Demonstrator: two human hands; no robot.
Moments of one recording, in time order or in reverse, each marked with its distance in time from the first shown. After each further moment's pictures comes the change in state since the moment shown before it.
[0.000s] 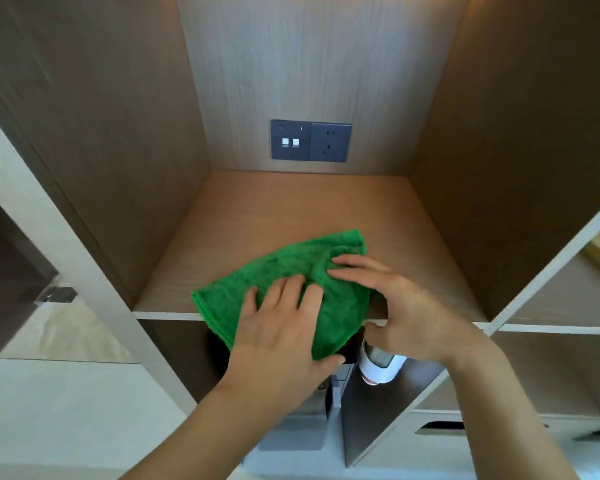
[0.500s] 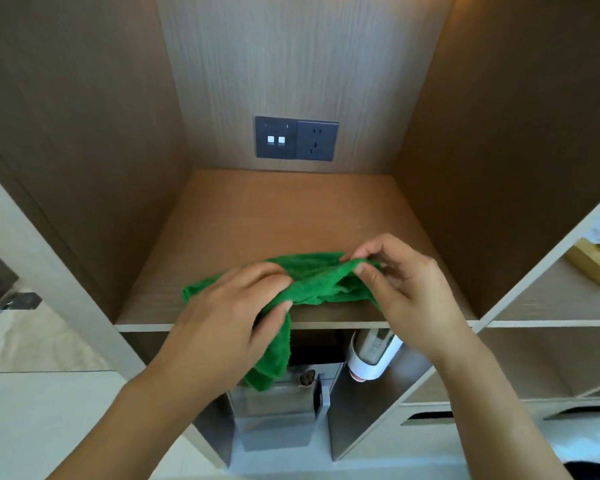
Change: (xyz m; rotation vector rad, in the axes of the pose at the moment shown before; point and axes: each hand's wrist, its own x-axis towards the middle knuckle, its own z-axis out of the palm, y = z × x) left_hand 0.004 -0.062 -0.032 -0.364 0.226 0.207; right_hand 0.003 -0.016 0.001 0.071 0.468 -0.044
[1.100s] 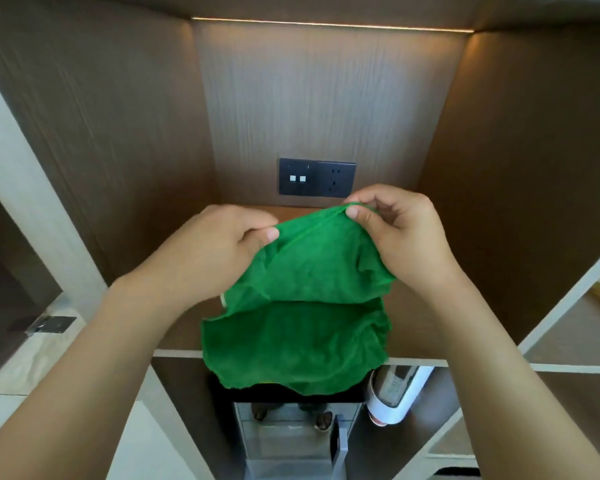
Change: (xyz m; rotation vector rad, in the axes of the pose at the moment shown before) left_hand 0.082 -0.031 -0.083 -0.049 -0.059 -0.093; right_hand 0.110 -0.025 -0.002 -0.018 0.139 -0.176
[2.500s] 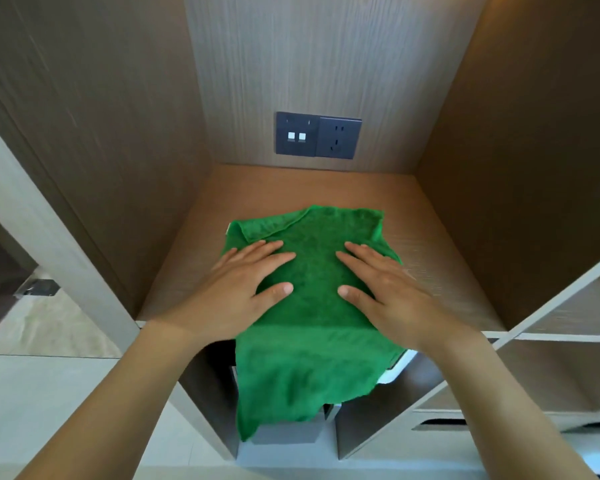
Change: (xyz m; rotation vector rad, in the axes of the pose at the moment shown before) left_hand -0.033 -0.050 0.101 0.024 -0.338 -0.093; right_hand -0.091 0.029 0.016 -0.522 -0.711 0.295
